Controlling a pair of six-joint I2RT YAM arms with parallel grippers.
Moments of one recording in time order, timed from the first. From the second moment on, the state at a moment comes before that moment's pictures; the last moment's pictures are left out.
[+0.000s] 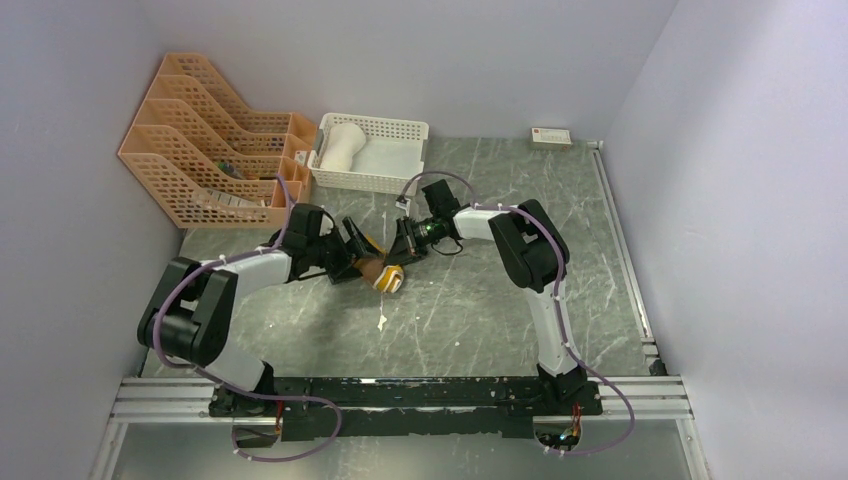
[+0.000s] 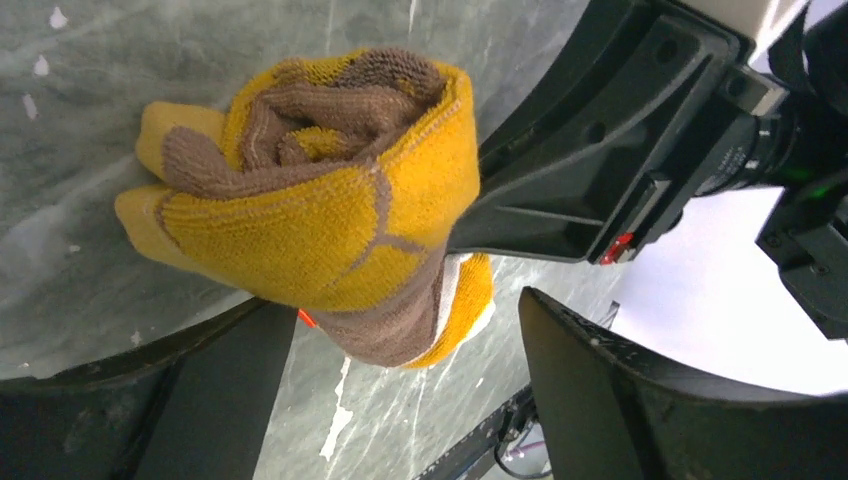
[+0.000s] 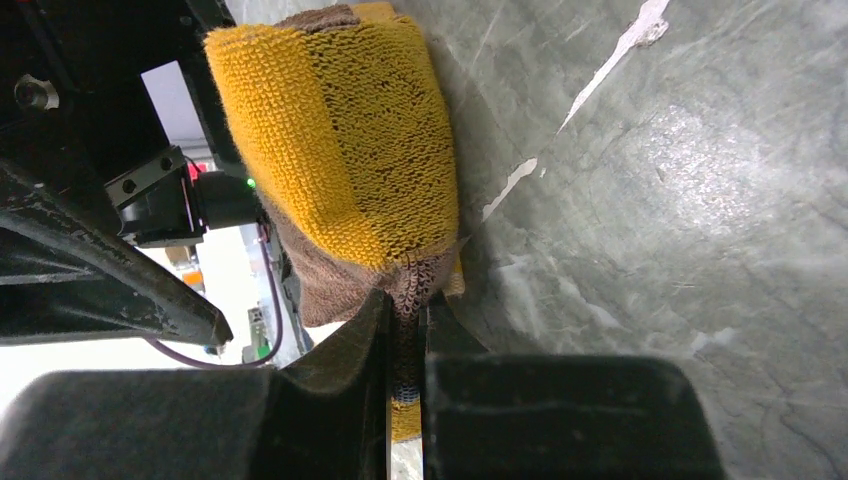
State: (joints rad) left arm -0.33 1.54 0.67 0.07 0.45 -0.89; right arm 0.53 2.25 1.39 -0.10 -1.00 0.40
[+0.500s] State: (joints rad) left arm -0.42 1.61 0.74 -0.01 0.23 -1.12; right arm 0.53 2.25 1.40 -0.13 -0.98 0.36
